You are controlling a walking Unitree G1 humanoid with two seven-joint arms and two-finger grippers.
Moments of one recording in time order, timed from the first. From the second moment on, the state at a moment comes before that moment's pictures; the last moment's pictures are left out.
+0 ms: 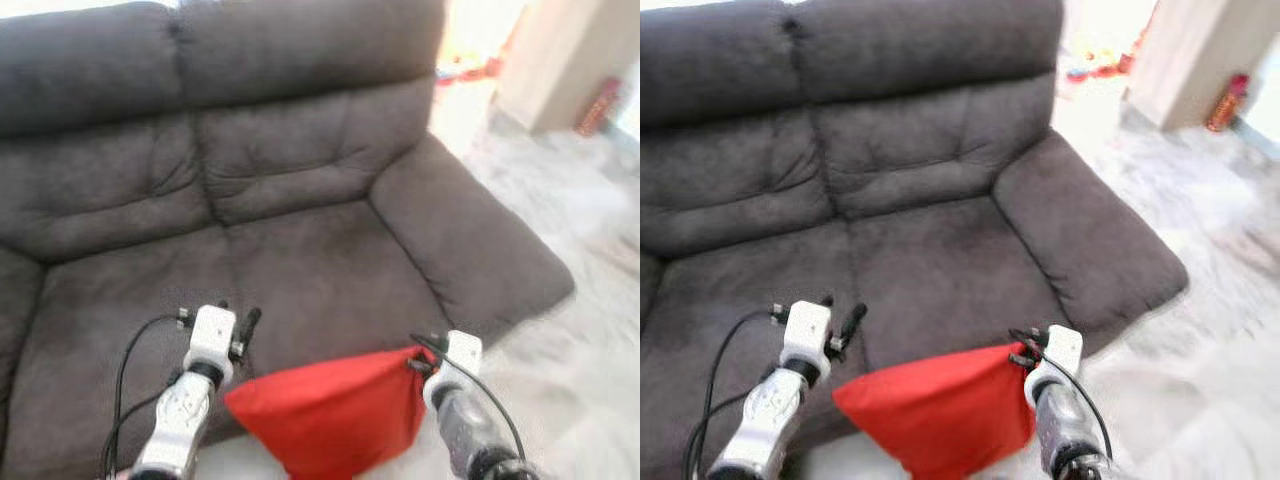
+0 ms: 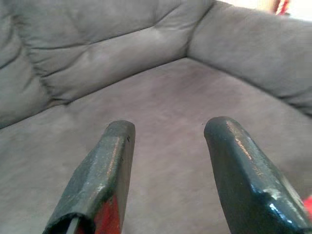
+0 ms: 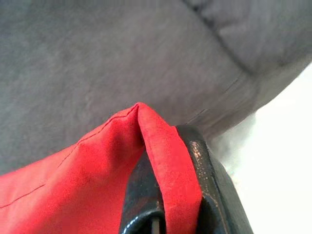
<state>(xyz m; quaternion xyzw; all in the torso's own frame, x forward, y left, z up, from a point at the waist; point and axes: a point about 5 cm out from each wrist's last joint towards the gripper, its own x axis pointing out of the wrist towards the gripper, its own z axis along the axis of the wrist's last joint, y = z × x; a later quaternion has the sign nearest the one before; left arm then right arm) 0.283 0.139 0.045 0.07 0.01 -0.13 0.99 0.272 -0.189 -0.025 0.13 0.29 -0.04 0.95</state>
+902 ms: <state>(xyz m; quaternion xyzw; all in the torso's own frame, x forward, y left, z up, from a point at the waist) 0.282 0.151 0.042 0.08 0.02 -0.13 0.99 0.226 -0.223 -0.022 -0.05 0.20 0.12 0.97</state>
